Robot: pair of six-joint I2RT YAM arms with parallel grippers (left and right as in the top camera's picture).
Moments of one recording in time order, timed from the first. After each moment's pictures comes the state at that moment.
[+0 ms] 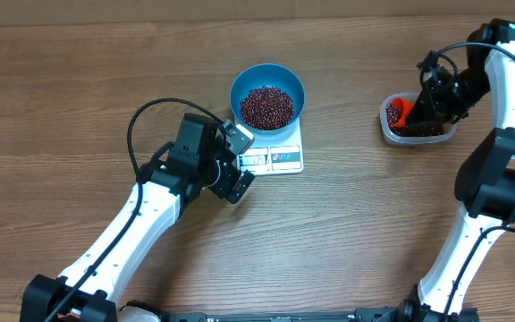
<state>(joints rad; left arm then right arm) -0.37 1.44 0.91 -0.47 0.19 0.29 -0.28 2.32 2.17 -1.64 -0.46 -0.45</state>
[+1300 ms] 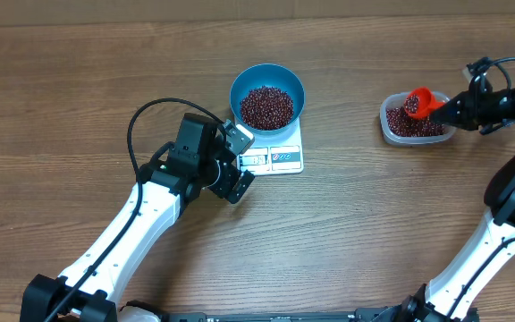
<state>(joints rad) -0.37 1.44 0.91 -0.47 0.19 0.29 -0.49 2.29 2.07 -1.64 -0.81 -0.57</state>
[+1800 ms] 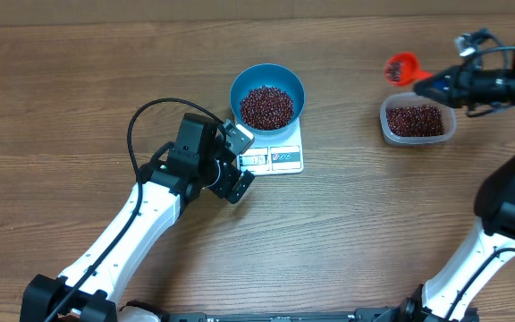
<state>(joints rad) -0.37 1.44 0.91 -0.47 0.19 0.29 -0.38 2.17 2.07 -1.64 -1.05 -0.54</state>
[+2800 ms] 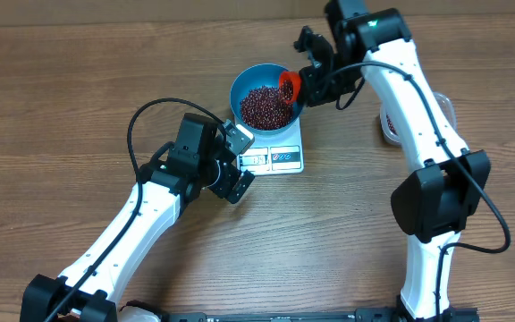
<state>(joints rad) -0.37 1.44 0.91 -0.47 0.19 0.29 0.31 2.17 2.20 -1.37 -0.36 -0.10</state>
